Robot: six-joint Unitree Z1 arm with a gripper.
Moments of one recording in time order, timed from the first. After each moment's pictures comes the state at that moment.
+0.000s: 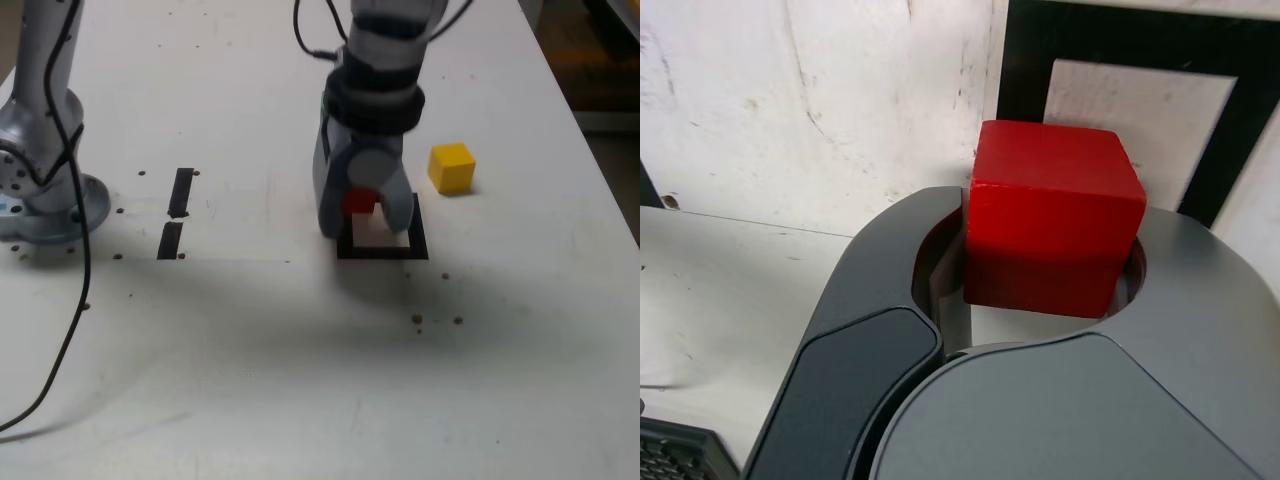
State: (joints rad) arm -0.18 2.00 -1.42 1.11 -0.10 -0.18
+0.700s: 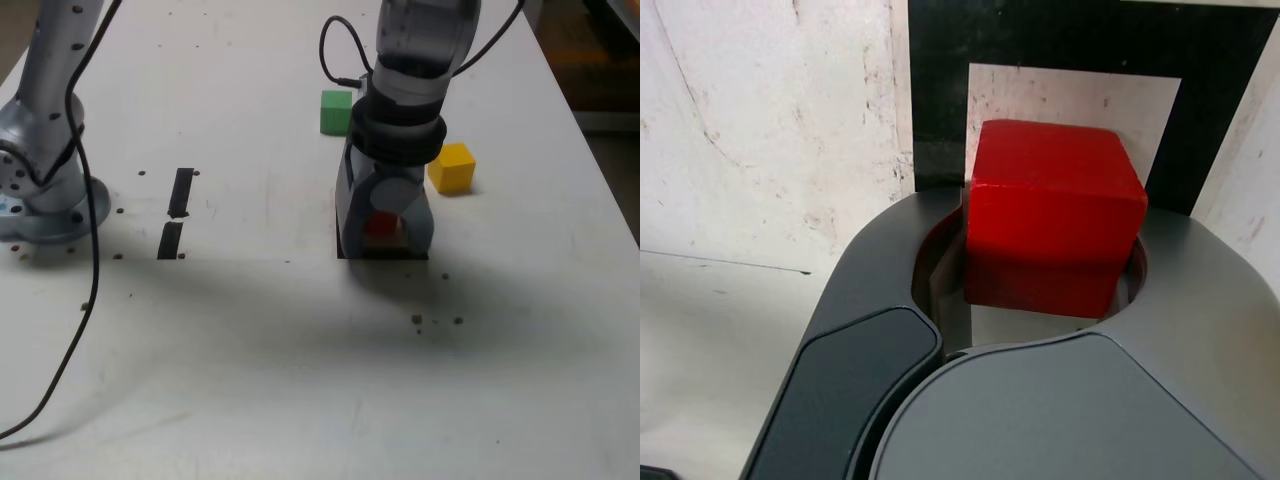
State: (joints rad) arm -0.18 2.07 -1.45 1.05 -0.07 -0.17
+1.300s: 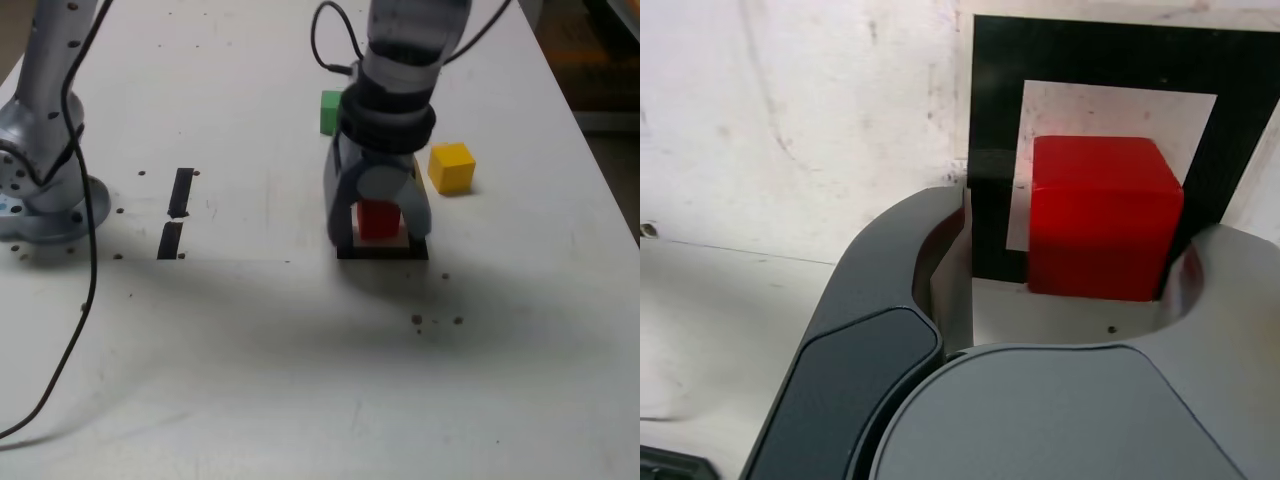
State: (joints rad) arm -0.18 2.03 -1.45 1.12 -0.05 -0.16
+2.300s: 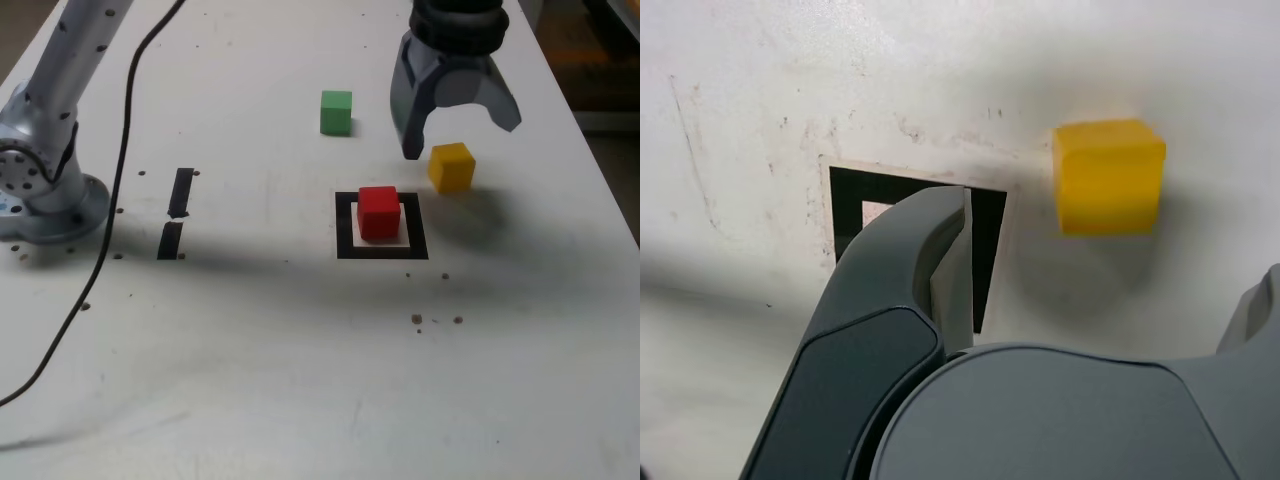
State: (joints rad) arm 0.01 2.19 -1.96 1.43 0.02 -0.08
